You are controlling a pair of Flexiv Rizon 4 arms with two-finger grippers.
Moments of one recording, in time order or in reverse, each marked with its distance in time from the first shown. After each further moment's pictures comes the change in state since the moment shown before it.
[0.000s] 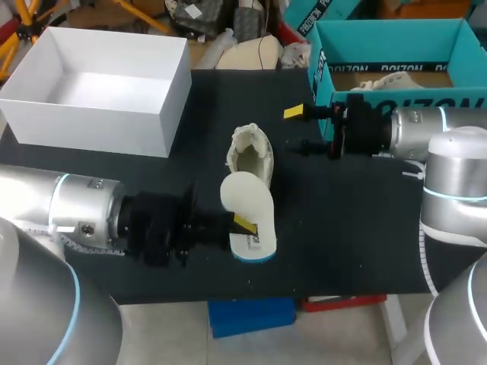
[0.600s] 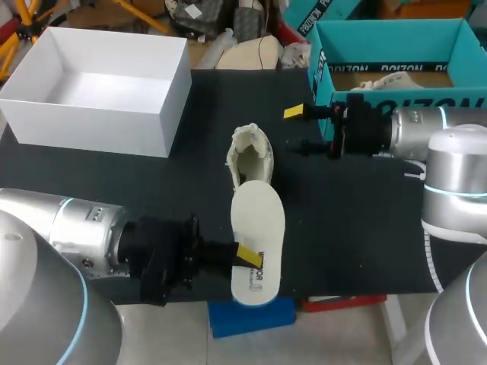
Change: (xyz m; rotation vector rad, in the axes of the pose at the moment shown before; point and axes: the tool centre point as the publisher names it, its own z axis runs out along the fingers) left arm 0.018 -0.046 0.010 0.087 -0.039 0.229; right arm 0.000 0.000 0.000 0.000 -0.001 0.000
